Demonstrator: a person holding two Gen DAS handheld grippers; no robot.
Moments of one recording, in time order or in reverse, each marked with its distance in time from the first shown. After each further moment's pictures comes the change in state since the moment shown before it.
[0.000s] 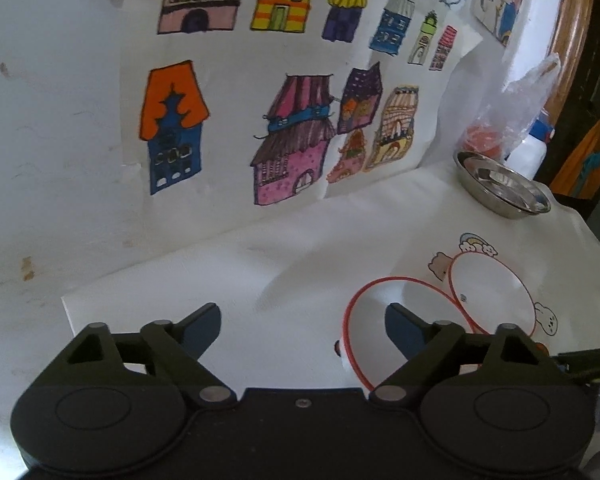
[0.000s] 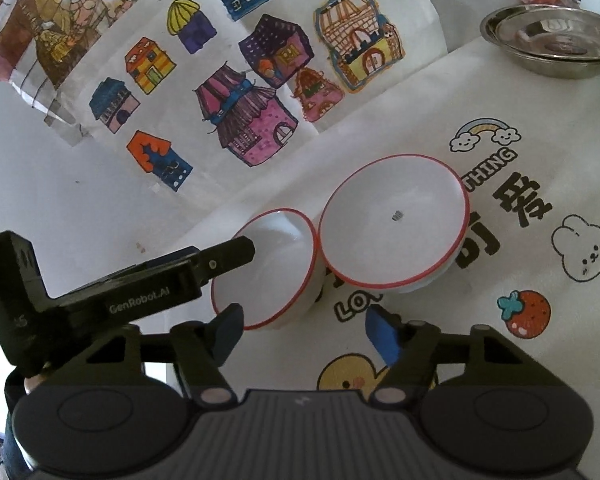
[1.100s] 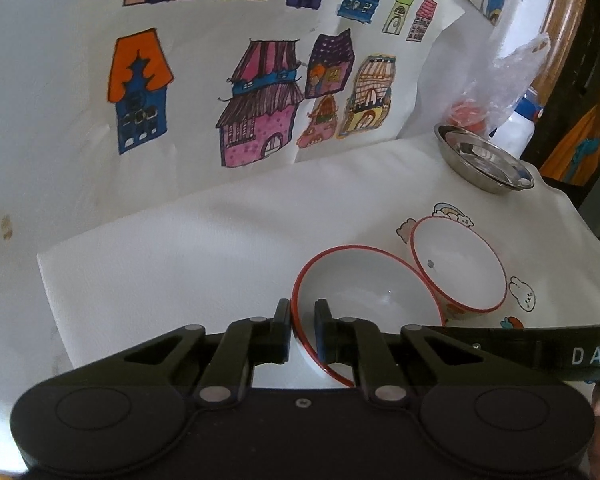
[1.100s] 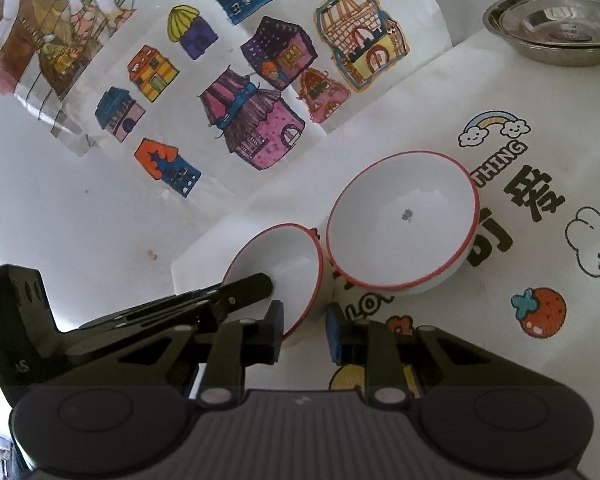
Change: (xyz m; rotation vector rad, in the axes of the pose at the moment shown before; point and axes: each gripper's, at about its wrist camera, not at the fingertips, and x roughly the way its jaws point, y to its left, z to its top) left arm -0.003 -0.021 -0.015 -0.023 0.066 -0.021; right arm 0.004 -0.003 -0.004 0.016 -0.013 0.062
